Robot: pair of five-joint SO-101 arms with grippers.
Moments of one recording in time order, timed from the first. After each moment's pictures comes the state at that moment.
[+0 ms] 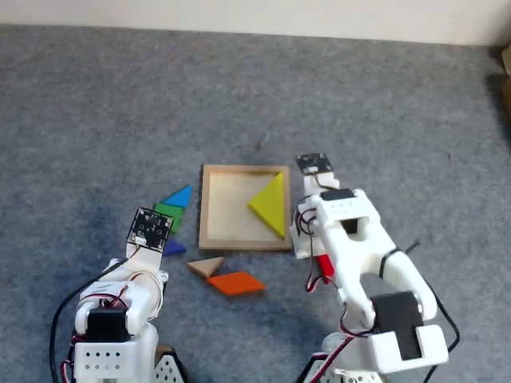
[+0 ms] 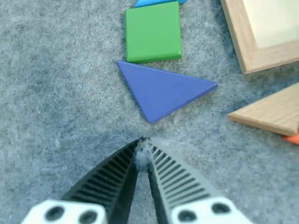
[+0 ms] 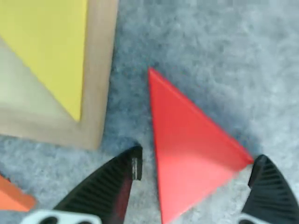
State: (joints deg) left arm -7.0 -104.1 96.0 76.4 -10.9; right arm -16.4 -3.3 43.4 55.0 6.8
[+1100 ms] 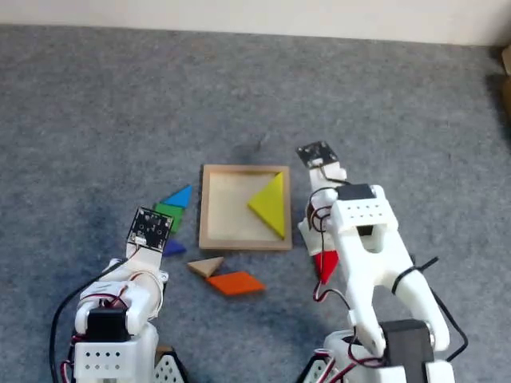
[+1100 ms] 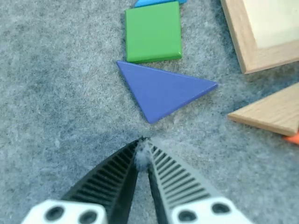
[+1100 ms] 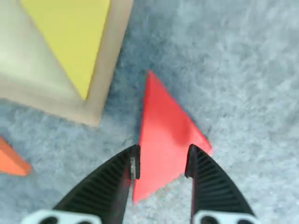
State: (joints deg) left arm -7.0 -104.1 96.0 76.4 -10.9; right arm -13.5 -15.4 42.4 62.5 17.6
